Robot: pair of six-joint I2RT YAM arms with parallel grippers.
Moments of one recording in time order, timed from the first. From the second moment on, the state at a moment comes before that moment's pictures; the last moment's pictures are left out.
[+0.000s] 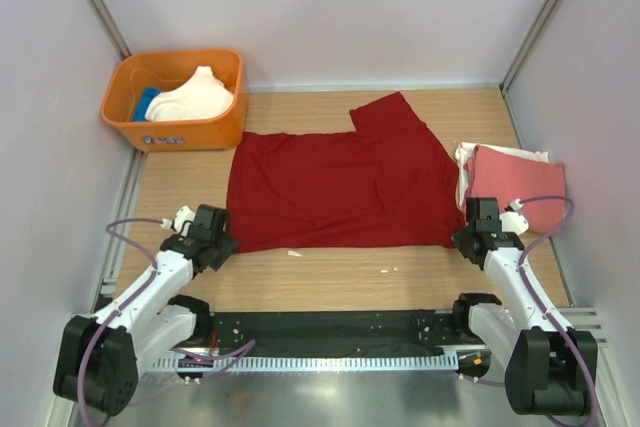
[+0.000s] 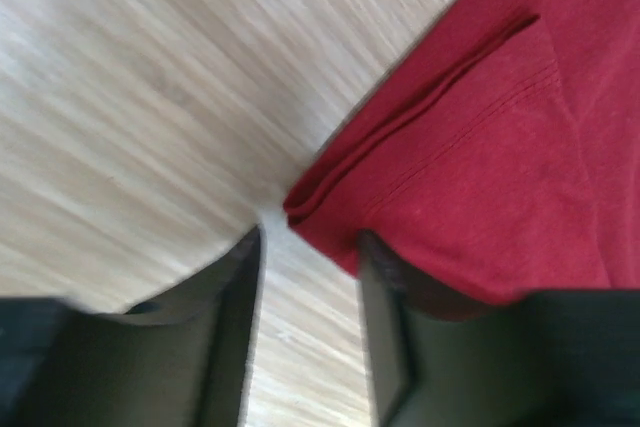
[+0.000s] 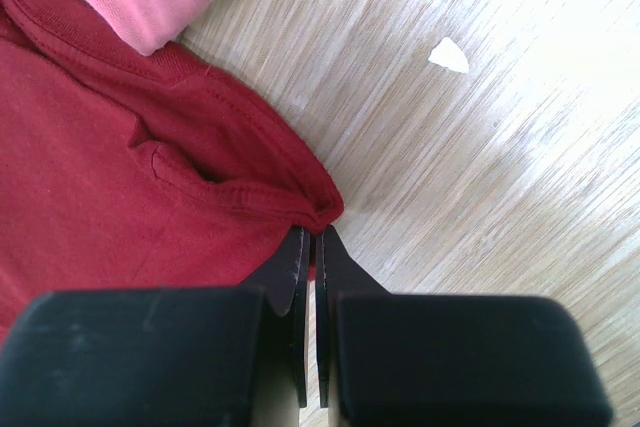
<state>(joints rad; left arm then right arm) -0.29 0.92 0.41 -0.58 -0.27 -1.11 -0.04 0.90 0.41 -0.56 0.30 0.97</state>
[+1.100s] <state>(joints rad) -0.29 0.78 0.52 -0.79 -0.39 -1.06 -0.04 0.73 0.69 -0.81 0.20 0.82</state>
